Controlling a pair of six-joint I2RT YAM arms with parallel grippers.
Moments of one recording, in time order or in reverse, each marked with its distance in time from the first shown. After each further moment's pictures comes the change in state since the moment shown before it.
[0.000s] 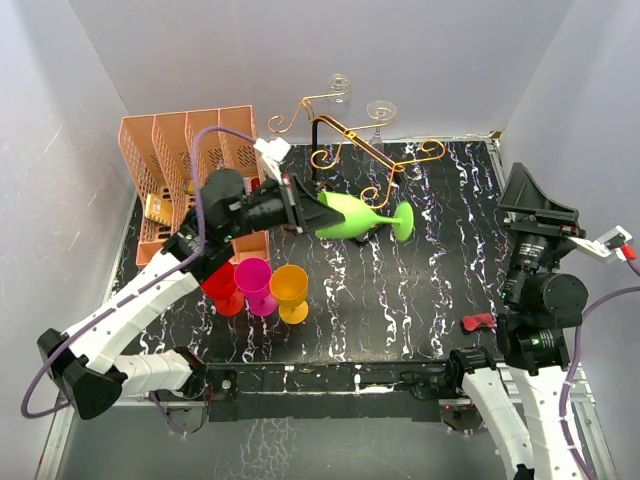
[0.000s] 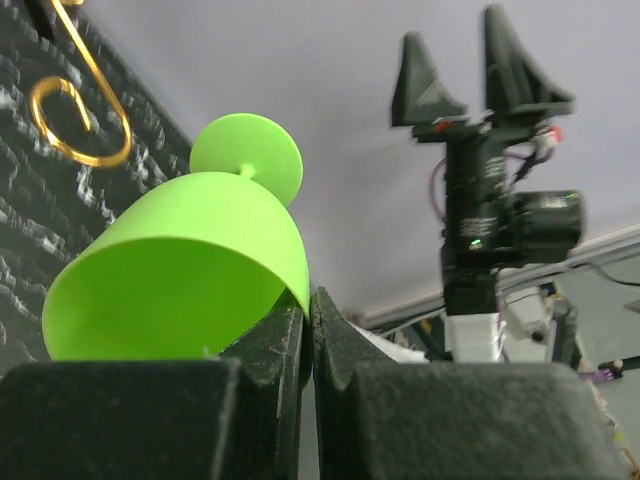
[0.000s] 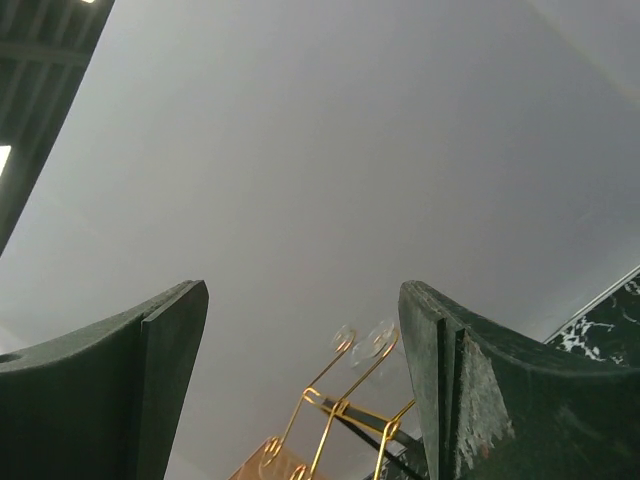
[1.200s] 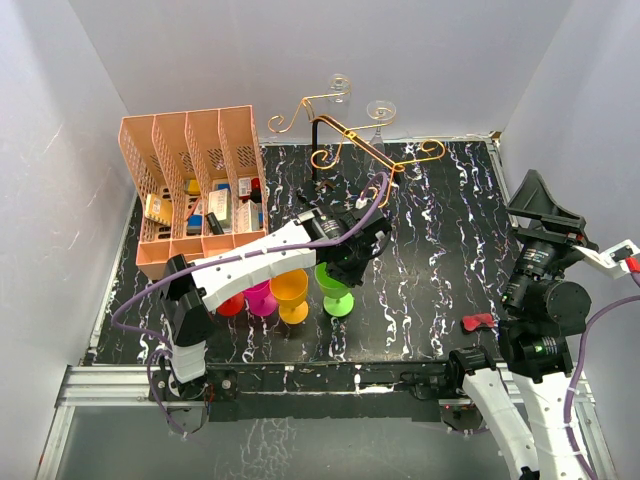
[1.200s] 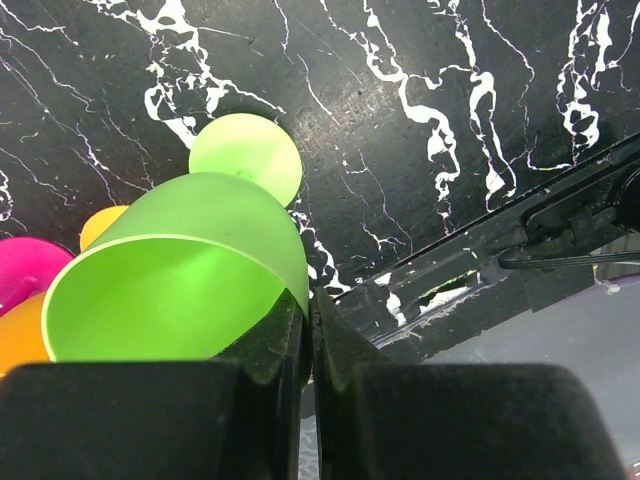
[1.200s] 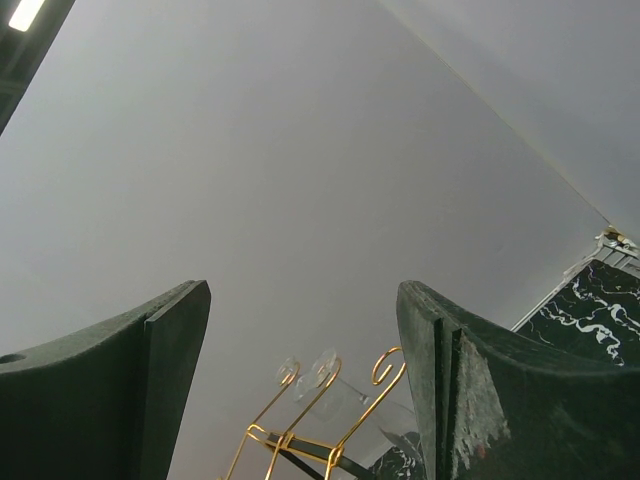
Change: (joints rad) left arm -0.420 0.692 0.630 -1.139 -0.638 0.320; right arm 0.045 -0.044 0.000 -0.029 0.197 -0.154
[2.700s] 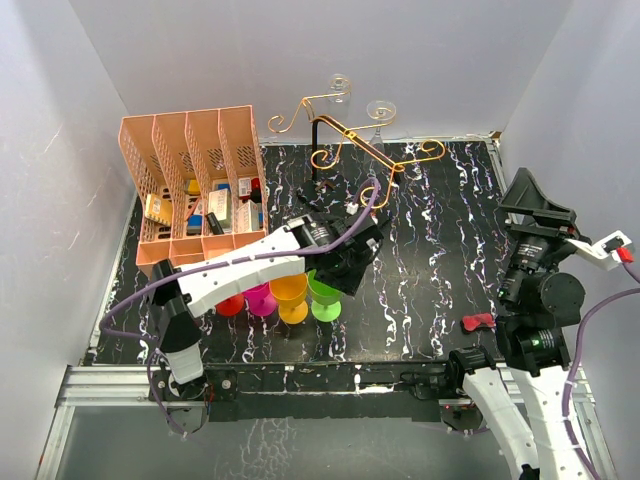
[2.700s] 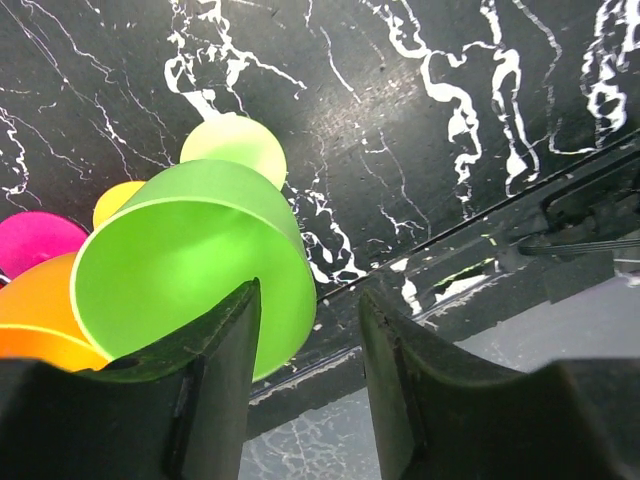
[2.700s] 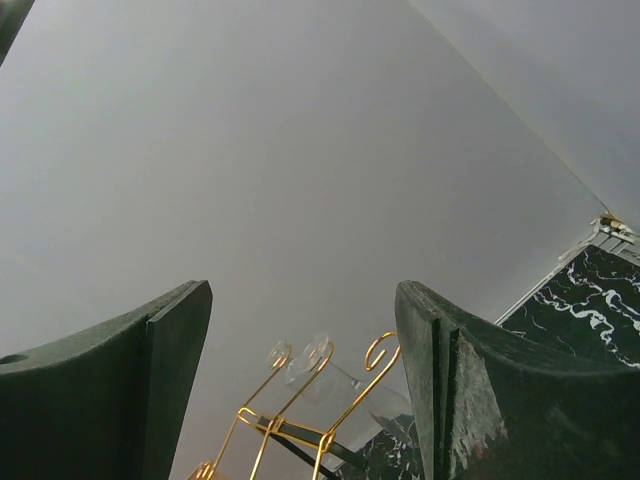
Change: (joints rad) left arm -0.015 -0.069 -0.103 0.007 -0.036 -0.019; right arm 0.002 0.025 -0.006 -0.006 -0.024 0.005
